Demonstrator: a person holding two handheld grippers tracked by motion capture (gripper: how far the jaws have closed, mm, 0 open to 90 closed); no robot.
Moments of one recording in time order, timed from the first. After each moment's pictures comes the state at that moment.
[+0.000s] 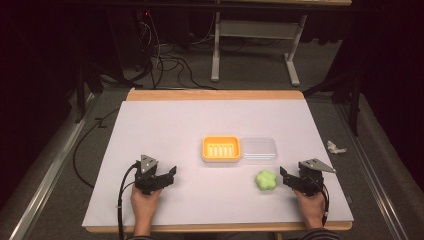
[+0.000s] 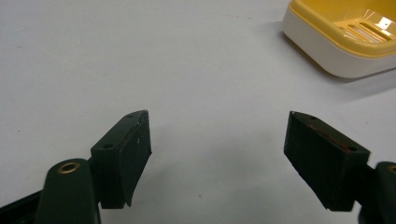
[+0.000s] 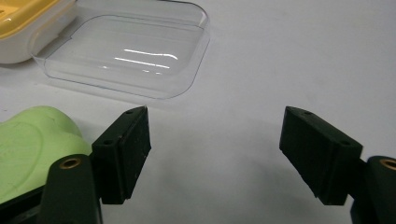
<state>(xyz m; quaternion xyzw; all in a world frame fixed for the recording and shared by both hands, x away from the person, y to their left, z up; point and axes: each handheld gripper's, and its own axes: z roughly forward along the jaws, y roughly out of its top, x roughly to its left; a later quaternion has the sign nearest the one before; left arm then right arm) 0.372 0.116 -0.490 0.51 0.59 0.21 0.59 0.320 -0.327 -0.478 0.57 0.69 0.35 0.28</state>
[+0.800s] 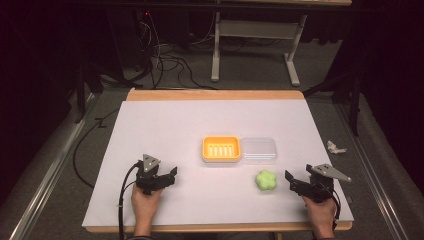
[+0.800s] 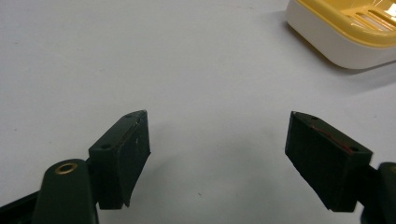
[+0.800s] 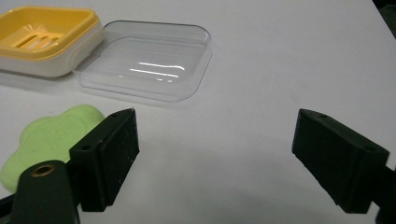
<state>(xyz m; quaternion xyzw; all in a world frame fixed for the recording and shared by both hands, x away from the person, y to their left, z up) 0.373 0.113 -0.491 0.52 0.59 0.21 0.58 0.294 -0.340 -0.465 0.56 0.67 0.39 0.28</state>
